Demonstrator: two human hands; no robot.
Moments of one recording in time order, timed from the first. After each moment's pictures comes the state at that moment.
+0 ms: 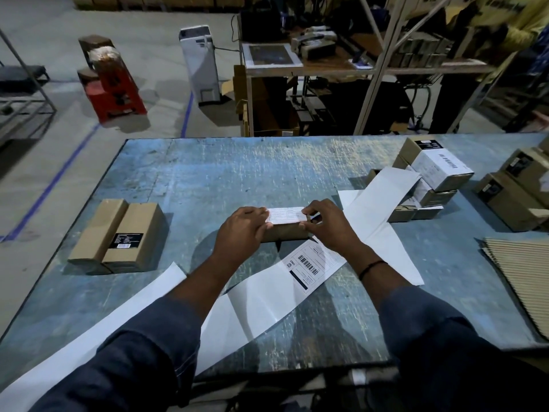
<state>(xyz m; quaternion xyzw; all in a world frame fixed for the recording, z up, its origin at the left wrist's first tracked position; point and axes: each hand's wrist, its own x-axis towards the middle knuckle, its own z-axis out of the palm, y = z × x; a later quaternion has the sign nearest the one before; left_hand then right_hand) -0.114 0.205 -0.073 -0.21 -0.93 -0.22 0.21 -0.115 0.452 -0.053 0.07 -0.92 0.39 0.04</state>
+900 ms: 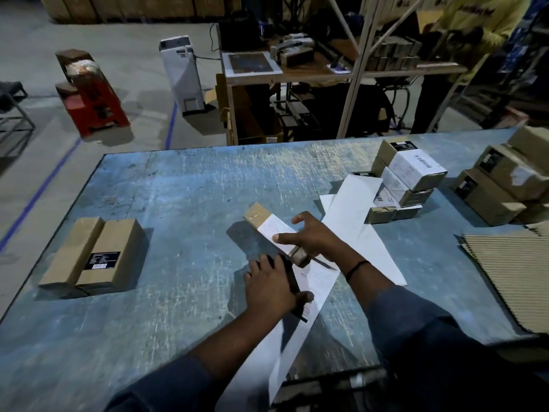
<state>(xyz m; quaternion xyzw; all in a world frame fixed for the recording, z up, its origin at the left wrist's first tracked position) -0.023 0.311 -0.073 -0.05 -0.99 -0.12 -0.11 -0.111 0.456 -0.038 -0.09 -0.86 0.47 -0.17</state>
